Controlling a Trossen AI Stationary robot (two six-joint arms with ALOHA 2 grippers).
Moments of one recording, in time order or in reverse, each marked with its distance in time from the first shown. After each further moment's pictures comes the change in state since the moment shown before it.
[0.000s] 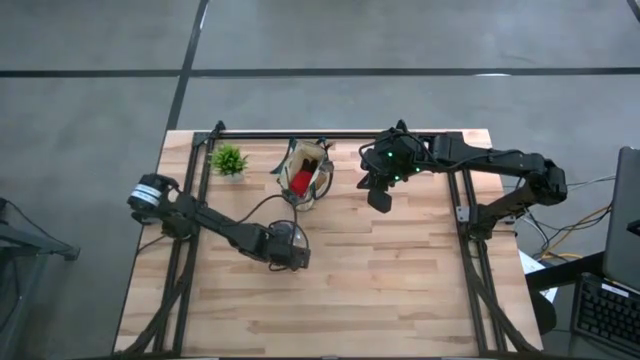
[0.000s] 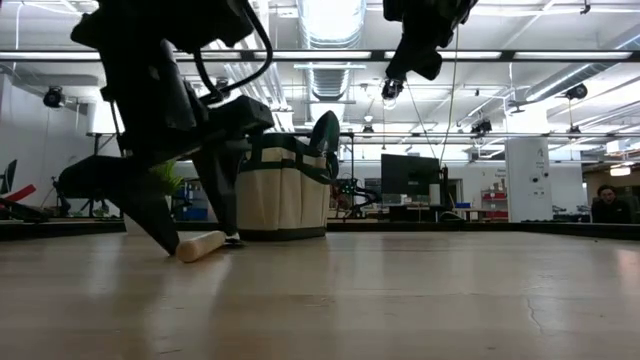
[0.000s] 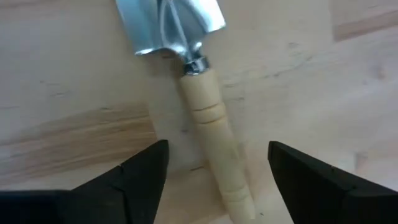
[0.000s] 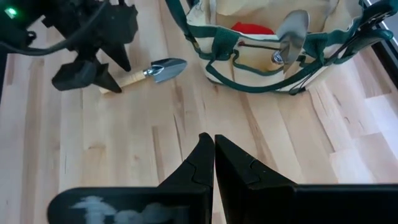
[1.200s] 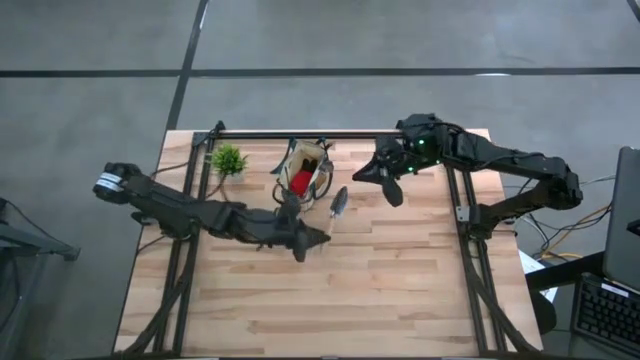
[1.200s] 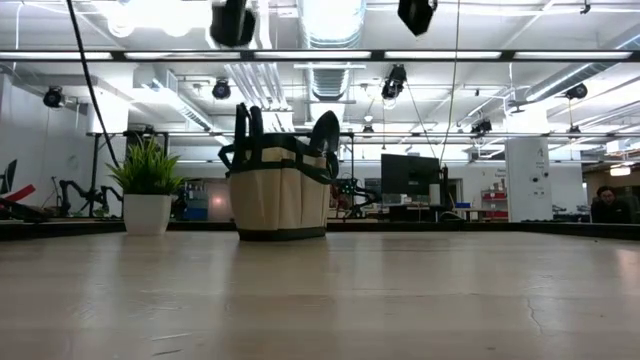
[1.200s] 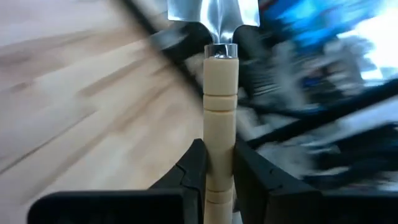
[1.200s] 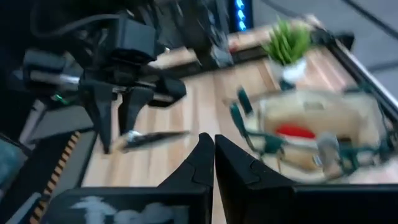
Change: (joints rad) left arm 0.027 -0.327 0.087 0.484 -0.138 0.632; right arm 0.000 -0.127 0.006 0.255 -0.167 0.075
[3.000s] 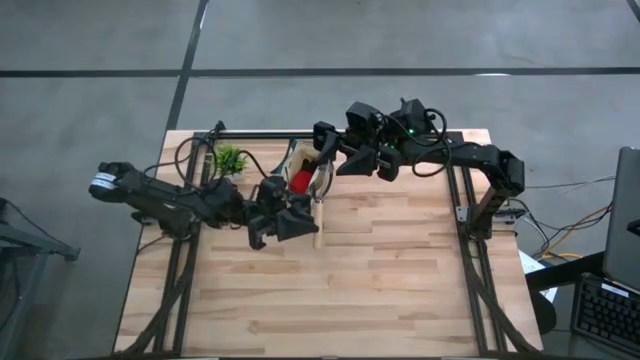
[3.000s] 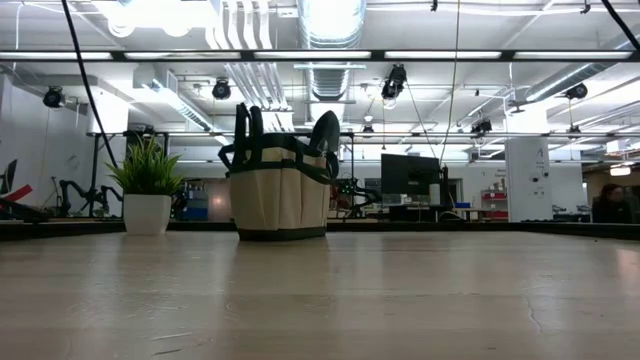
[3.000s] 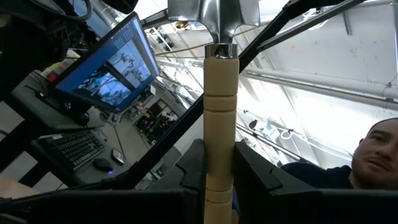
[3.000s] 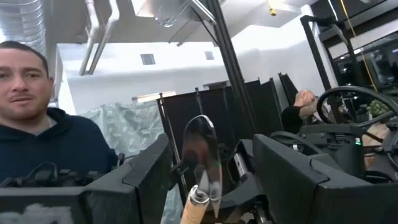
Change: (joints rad) left arm 0.072 -0.055 -0.006 0.719 0.402 0.151; right arm -0.017 0.452 0.255 1.431 -0.621 0.802
